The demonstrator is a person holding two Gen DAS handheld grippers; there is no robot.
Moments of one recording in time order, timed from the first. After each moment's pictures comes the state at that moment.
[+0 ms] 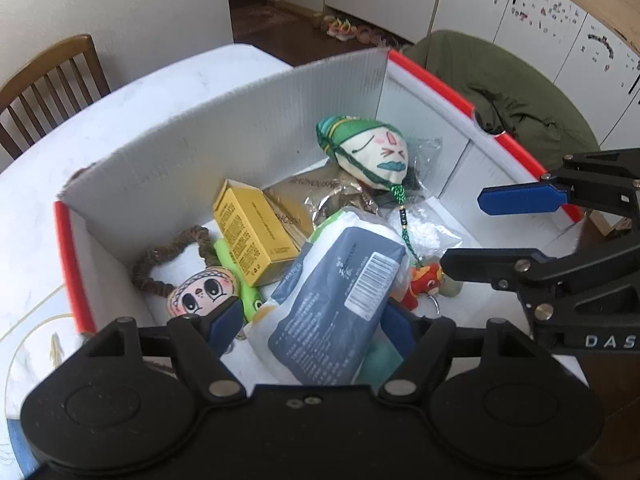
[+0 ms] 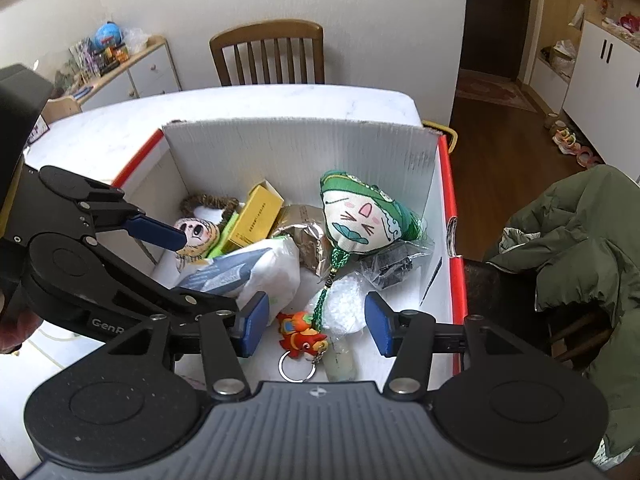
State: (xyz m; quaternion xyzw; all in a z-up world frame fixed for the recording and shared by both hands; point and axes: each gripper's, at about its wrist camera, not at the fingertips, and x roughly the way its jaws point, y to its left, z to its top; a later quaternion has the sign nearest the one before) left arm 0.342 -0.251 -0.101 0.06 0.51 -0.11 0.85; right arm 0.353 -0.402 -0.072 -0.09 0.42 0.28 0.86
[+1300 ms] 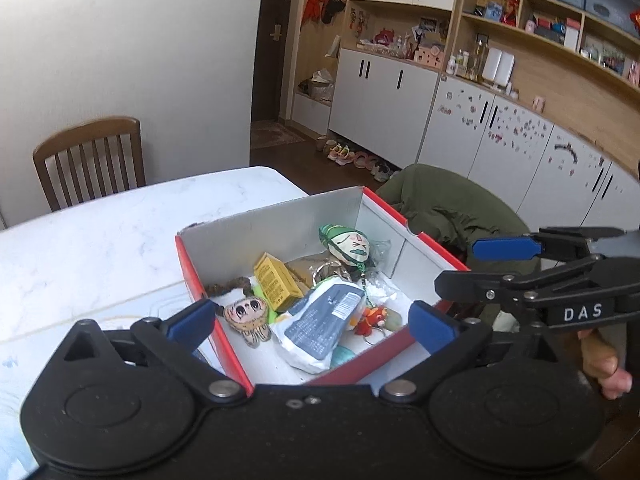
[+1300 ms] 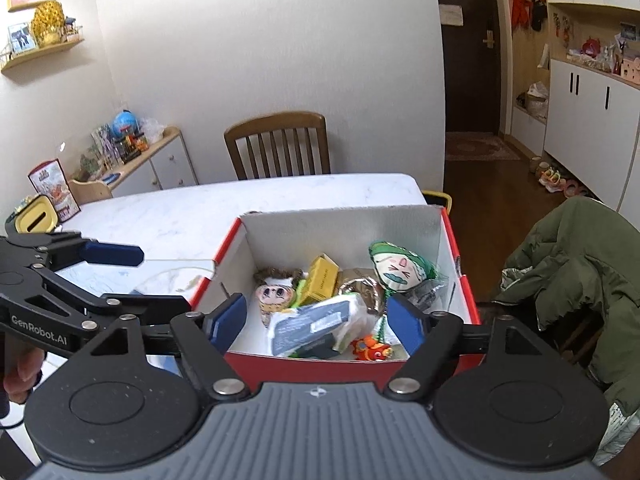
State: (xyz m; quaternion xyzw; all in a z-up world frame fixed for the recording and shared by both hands) left arm 0.222 -0.202 -0.008 -0.02 0.34 -0.11 0.93; right arm 0.246 -0.407 0.004 -0.01 0.32 0.27 0.91
